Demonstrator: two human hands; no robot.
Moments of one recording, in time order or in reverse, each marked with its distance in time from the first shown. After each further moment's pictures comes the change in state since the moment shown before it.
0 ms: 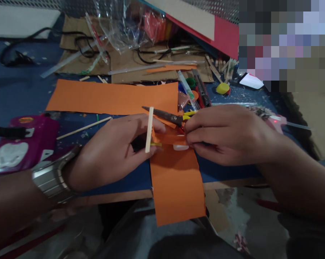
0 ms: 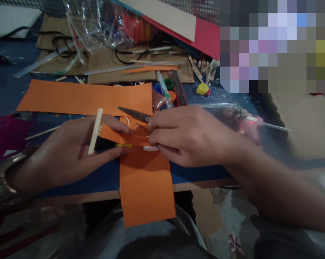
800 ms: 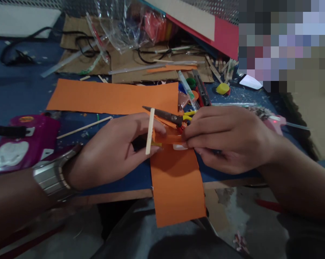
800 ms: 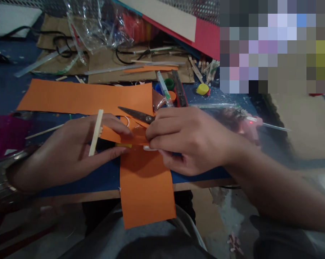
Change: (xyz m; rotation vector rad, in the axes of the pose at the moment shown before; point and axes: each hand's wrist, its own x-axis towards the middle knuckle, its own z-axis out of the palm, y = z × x) left_hand 0.002 0.000 0.000 -0.053 -0.013 0.052; right_hand 0.005 -0.003 -0.001 0.195 0.029 -0.045
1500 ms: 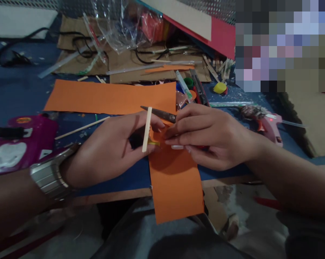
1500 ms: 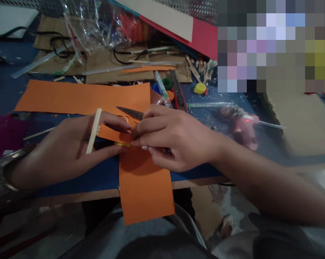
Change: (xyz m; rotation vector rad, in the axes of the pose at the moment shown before) left_hand -0.001 -0.005 -0.003 0.016 -0.011 -0.057; right_hand 0.006 0.004 0.018 0.059 0.036 0.046
